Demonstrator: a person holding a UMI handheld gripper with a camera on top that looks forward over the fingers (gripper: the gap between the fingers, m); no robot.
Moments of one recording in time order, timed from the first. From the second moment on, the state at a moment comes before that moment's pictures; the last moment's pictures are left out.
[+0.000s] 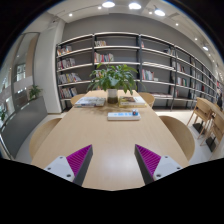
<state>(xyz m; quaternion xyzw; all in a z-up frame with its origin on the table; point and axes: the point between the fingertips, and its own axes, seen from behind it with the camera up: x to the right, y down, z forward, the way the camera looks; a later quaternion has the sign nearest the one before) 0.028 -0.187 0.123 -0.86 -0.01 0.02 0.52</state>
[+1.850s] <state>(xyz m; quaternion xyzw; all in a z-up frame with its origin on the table) 0.274 0.173 0.056 -0.88 0.04 0.01 0.47</state>
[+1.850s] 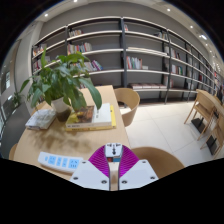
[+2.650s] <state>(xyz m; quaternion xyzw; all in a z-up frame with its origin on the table) 0.269 0.146 0.123 -0.86 0.03 -0.06 0.51</state>
